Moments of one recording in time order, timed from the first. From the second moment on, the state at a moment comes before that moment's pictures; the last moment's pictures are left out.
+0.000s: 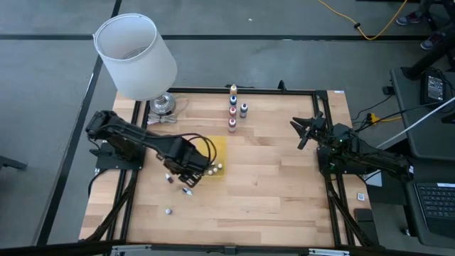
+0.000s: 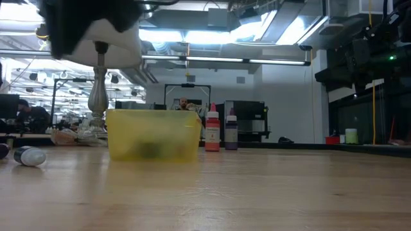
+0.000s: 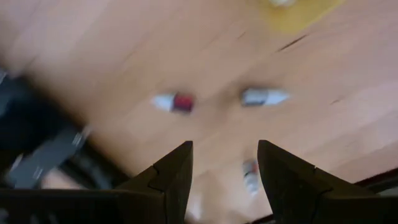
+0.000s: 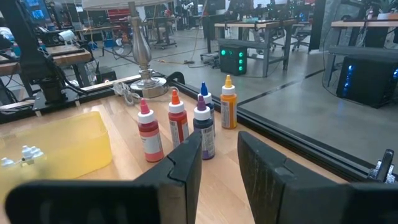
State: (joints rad) left arm -0.28 1.62 1.39 -1.40 0.11 -1.21; right arm -0.29 0.00 0.06 -0.11 0.29 0.10
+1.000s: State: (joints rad) left arm -0.19 1.33 0.88 -1.09 0.33 -1.86; right arm -0.29 0.00 0.06 -0.11 0.29 0.10
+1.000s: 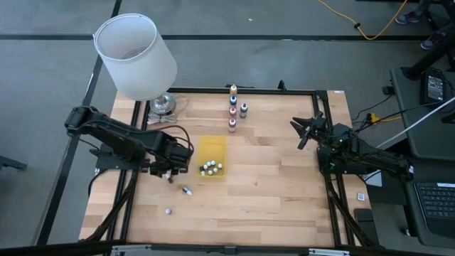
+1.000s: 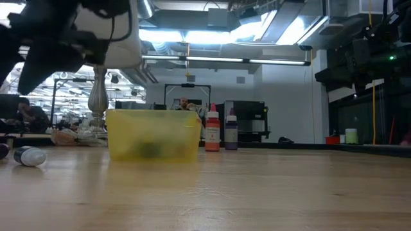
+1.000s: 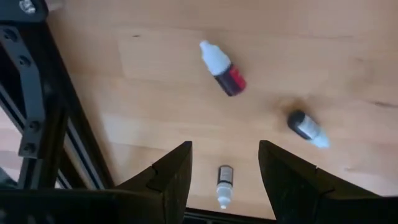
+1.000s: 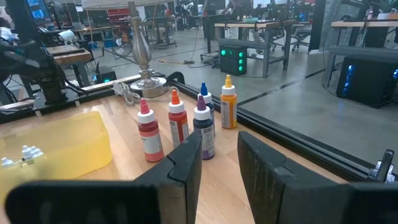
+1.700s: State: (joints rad) left arm 0.02 1.26 0.61 -0.78 0.46 -2.01; right arm -0.29 0.00 0.06 -0.11 0.29 0.10
